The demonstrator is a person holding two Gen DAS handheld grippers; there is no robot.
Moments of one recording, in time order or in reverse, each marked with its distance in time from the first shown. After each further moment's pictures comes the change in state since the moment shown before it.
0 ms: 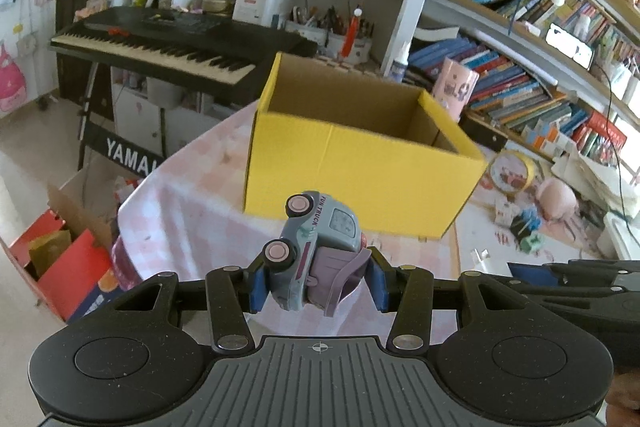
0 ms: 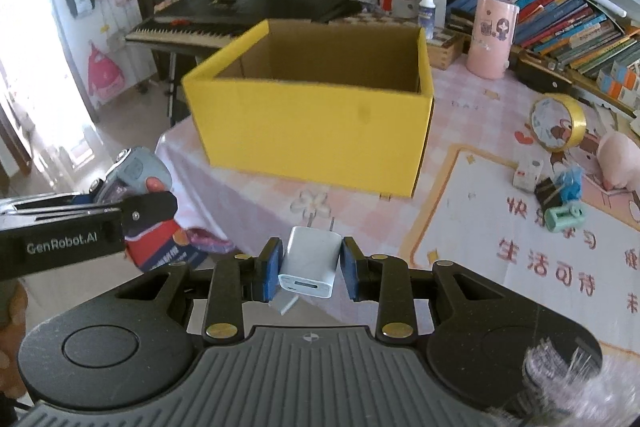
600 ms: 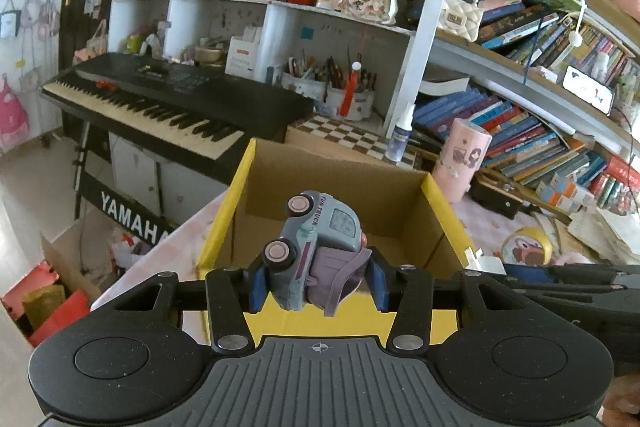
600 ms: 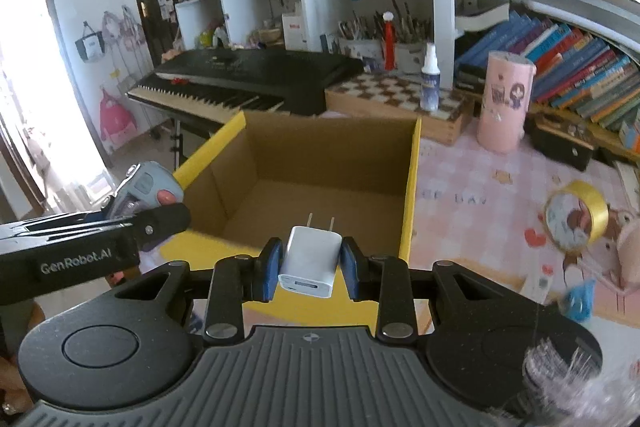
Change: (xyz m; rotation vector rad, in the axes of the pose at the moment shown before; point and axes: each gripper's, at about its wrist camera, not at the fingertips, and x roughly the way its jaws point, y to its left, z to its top) left arm 0.055 -0.036 0.080 0.012 -0.120 0.047; right arm 0.037 -0.056 0.101 0.005 -0.118 0.071
